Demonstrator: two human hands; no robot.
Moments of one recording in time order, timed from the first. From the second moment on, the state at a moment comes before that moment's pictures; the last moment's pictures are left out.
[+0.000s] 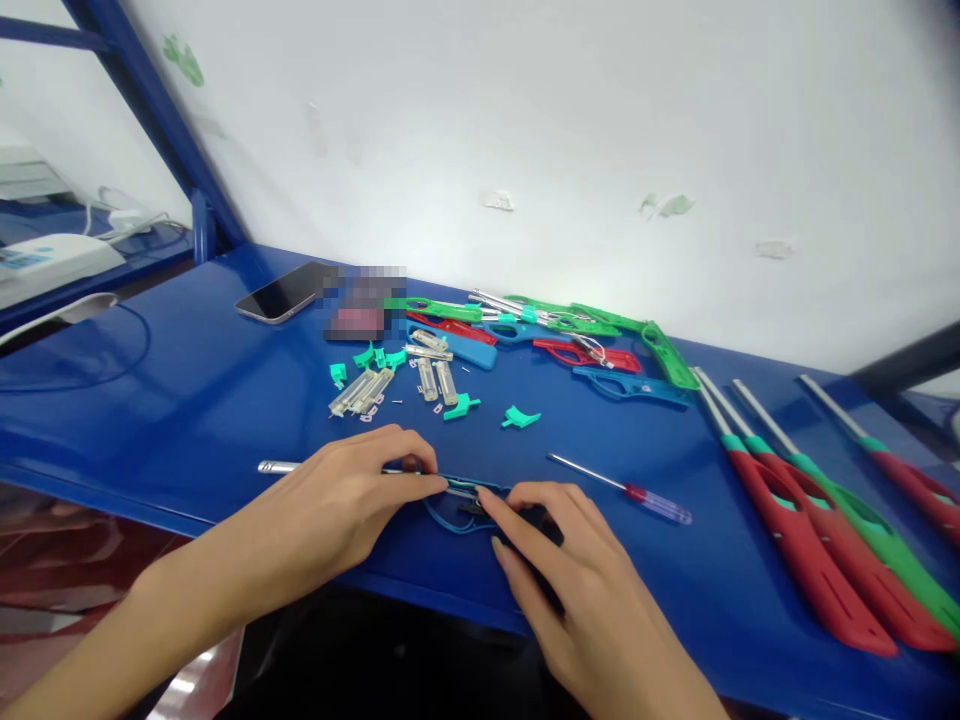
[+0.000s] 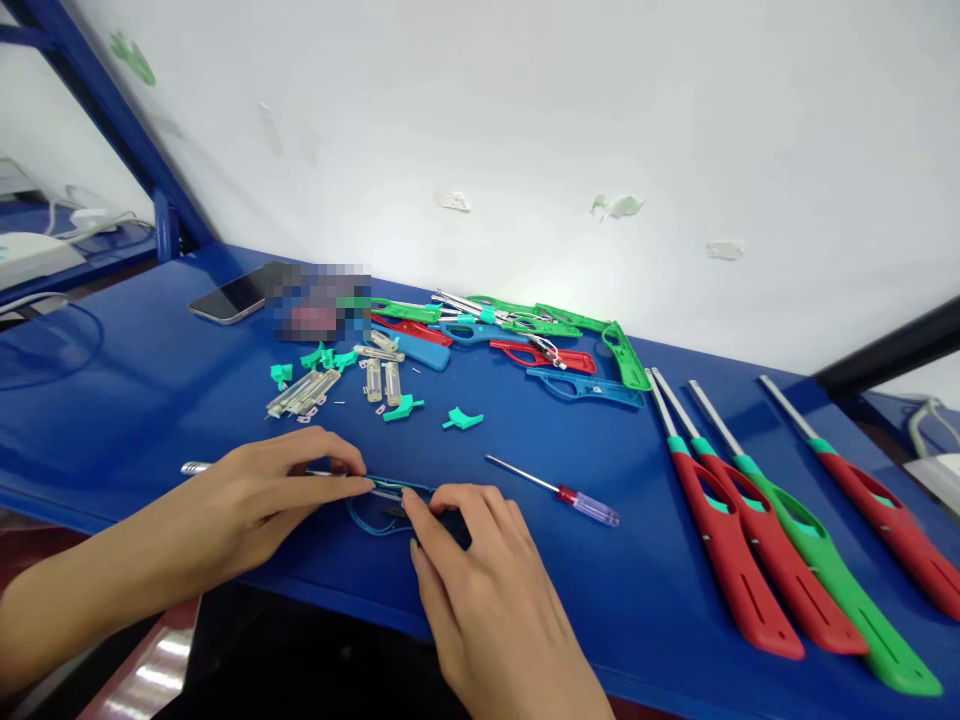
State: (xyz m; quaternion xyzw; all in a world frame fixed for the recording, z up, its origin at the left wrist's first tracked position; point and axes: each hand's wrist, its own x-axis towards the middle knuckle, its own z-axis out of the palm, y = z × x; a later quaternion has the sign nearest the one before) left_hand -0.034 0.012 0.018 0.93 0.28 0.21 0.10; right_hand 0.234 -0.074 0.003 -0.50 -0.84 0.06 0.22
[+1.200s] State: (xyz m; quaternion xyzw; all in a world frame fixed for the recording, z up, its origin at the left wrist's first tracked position) left_hand -0.059 0.010 0.037 0.91 0.37 0.18 0.06; right_hand 0.240 -0.069 -0.007 -0.48 -0.83 0.03 0.29
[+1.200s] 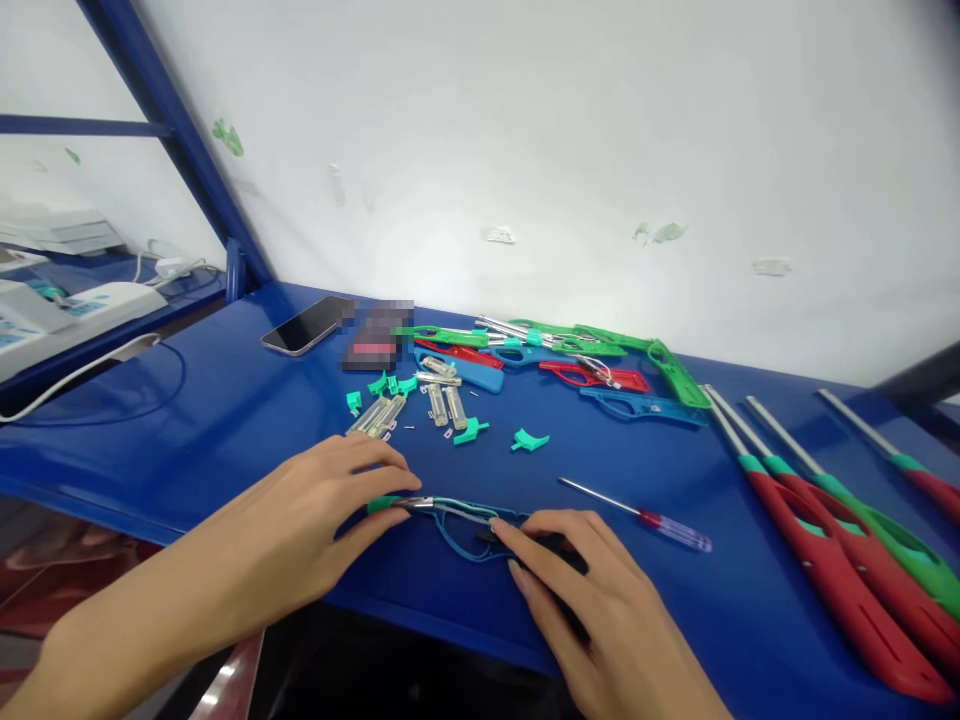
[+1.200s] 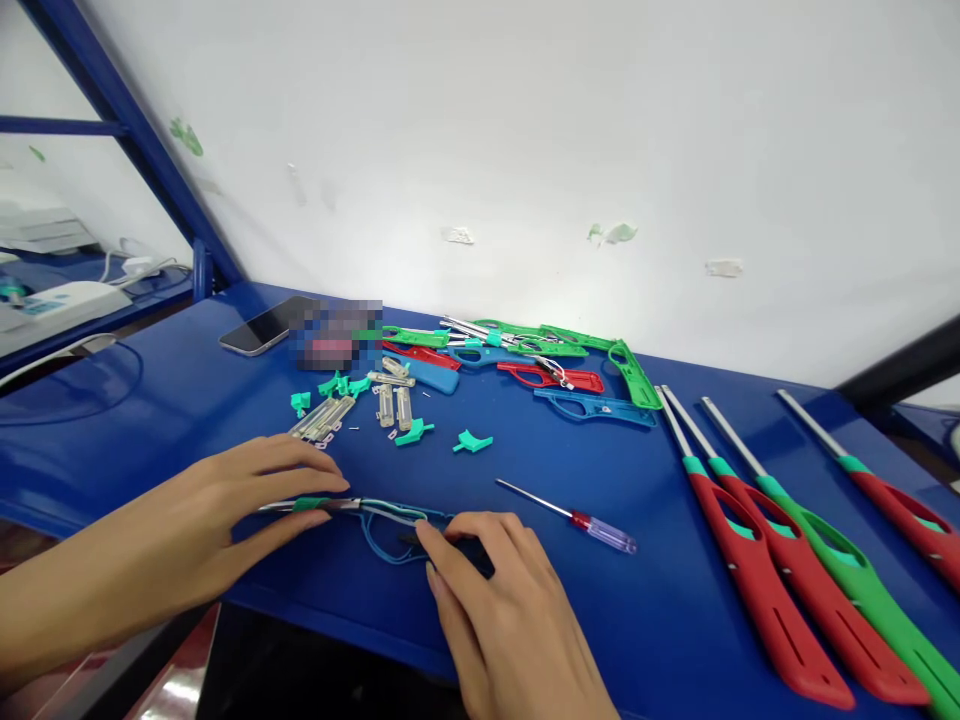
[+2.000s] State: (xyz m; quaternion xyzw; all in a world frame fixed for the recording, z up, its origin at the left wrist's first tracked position) left_hand -0.044 0.013 0.028 0.91 0.36 0.18 0.11; right_hand 0.242 -0.069 -0.007 -0.48 -0.84 0.03 0.26
